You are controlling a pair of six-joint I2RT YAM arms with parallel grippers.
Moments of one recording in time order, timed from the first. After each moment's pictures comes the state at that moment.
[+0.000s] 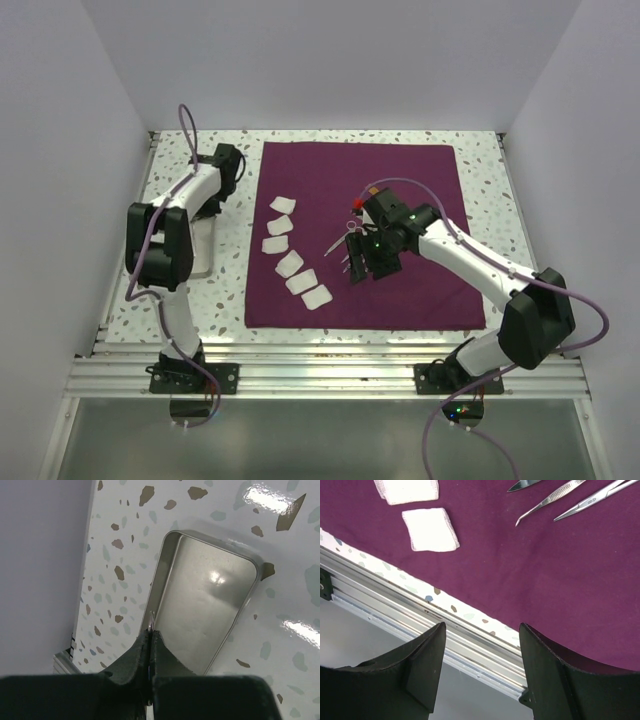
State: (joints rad) left arm -0.15 1.97 1.56 -0.98 -0.76 -0.38; right arm 0.64 1.47 1.17 -0.90 -0.20 0.38
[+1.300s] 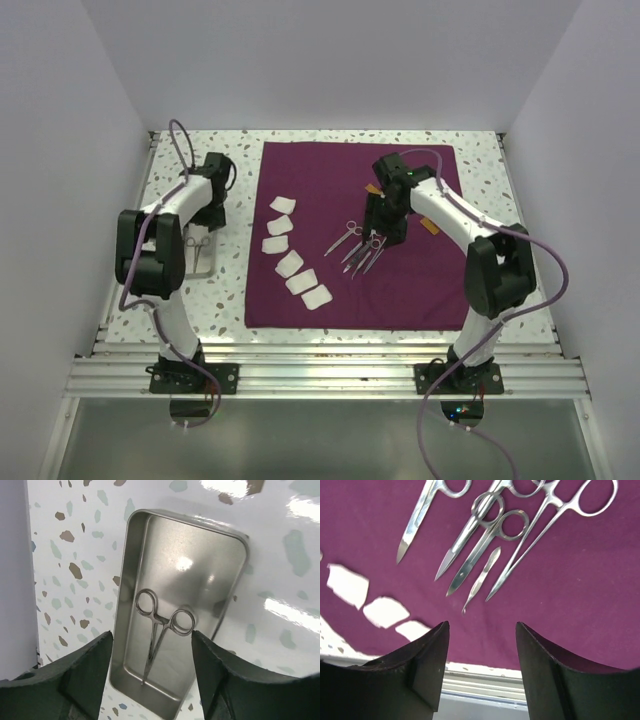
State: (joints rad) left arm -0.11 1.93 1.39 -0.80 -0.57 -0.29; right arm 0.43 1.78 1.45 -0.96 -0.08 0.60
